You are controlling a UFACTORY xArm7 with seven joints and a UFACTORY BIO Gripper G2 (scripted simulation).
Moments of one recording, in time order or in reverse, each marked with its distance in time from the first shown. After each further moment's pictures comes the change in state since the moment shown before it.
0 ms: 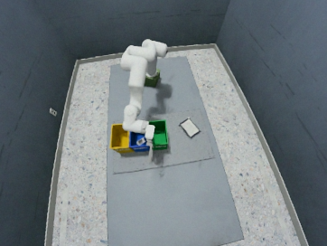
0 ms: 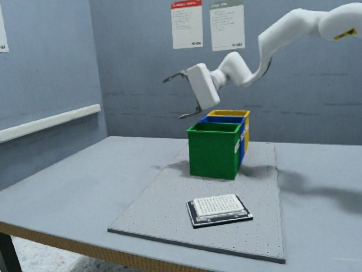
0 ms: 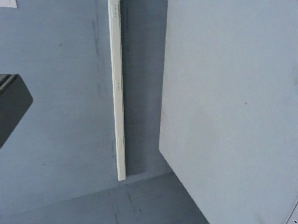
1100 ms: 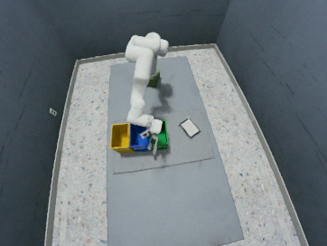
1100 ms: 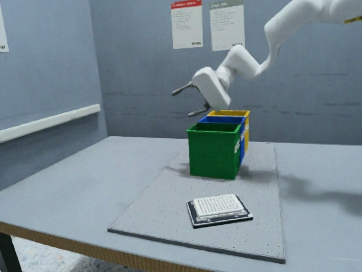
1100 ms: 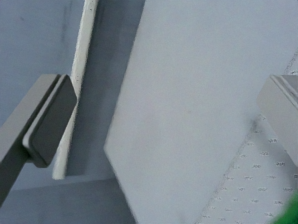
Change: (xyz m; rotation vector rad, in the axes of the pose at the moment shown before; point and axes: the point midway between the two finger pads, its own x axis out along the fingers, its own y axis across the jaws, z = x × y) arm -0.038 -0.034 -0.002 -0.324 -0.054 -0.020
